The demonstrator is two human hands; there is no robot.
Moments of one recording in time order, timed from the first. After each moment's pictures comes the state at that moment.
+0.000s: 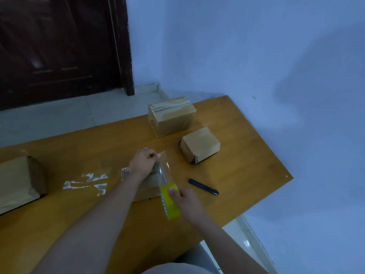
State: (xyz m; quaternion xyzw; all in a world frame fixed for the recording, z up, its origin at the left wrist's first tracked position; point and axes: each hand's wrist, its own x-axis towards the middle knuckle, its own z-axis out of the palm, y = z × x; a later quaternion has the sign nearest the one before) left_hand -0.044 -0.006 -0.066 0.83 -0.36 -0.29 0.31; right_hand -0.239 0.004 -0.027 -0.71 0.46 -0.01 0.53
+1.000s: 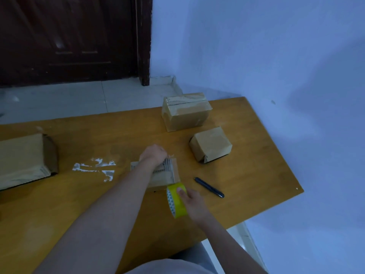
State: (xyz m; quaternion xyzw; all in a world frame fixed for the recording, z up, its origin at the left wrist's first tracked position) left_hand -0.039 -0.021 -0.069 0.85 -0.28 -0.41 0.17; right_hand -0.250 -0.003 -0.067 -0.68 0.47 0.01 0.56
